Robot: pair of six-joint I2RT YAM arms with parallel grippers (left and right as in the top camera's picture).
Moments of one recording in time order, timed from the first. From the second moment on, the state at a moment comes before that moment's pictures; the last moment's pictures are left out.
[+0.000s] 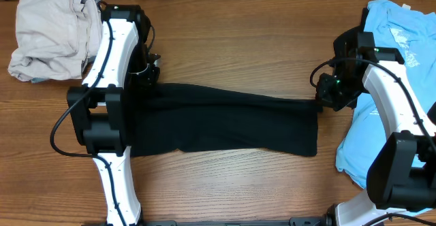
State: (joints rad) left arm -0.04 2.29 2.05 -1.67 -0.05 0.17; right arm -0.09 1.77 1.37 -1.14 -0.22 0.17
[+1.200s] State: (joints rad) left arm -0.01 2.29 2.08 -1.67 0.01 0.24; right arm -0.09 1.77 1.29 -1.11 -0.20 0.17
